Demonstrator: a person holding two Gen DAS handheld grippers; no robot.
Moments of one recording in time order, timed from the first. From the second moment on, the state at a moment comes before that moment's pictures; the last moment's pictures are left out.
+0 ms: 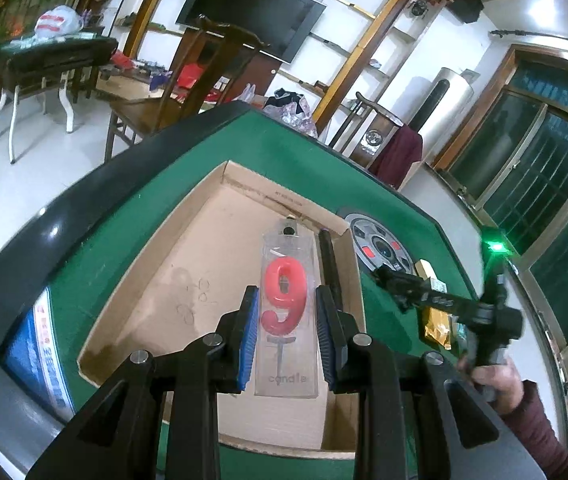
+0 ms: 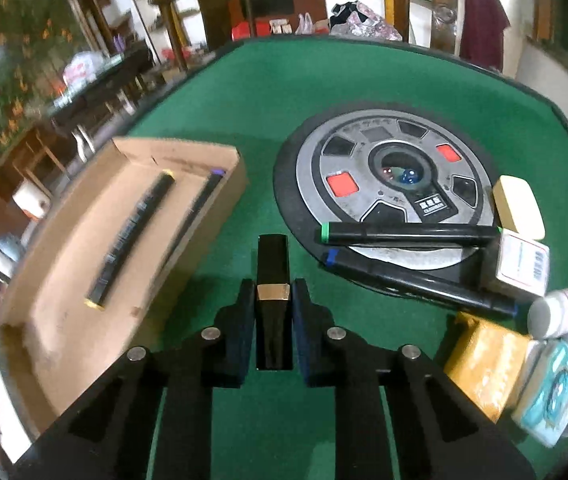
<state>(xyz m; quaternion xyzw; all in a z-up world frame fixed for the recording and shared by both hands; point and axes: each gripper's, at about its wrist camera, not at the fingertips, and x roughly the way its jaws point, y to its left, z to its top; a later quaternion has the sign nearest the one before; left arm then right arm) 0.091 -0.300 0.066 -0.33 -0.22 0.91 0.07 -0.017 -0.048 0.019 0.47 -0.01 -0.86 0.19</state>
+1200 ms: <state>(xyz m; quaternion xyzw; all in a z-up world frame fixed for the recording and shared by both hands) -0.062 -0.313 0.022 -0.46 -0.24 0.86 0.04 -0.085 -0.152 0.018 0.52 -0.07 -0.83 0.19</state>
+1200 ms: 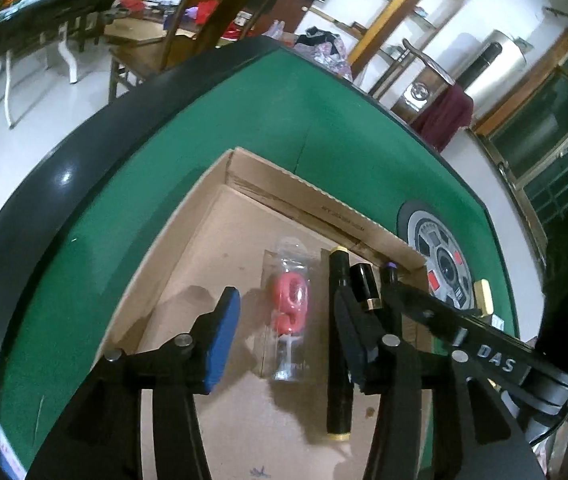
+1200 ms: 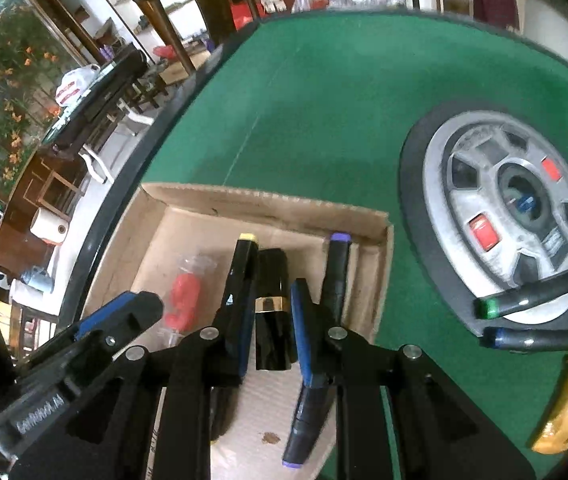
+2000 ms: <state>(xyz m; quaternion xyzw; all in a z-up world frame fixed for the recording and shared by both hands) 0.007 -0.085 0.057 -0.49 -0.13 0.84 0.21 0.046 0.132 0.072 0.36 -0.14 -0.92 0.04</state>
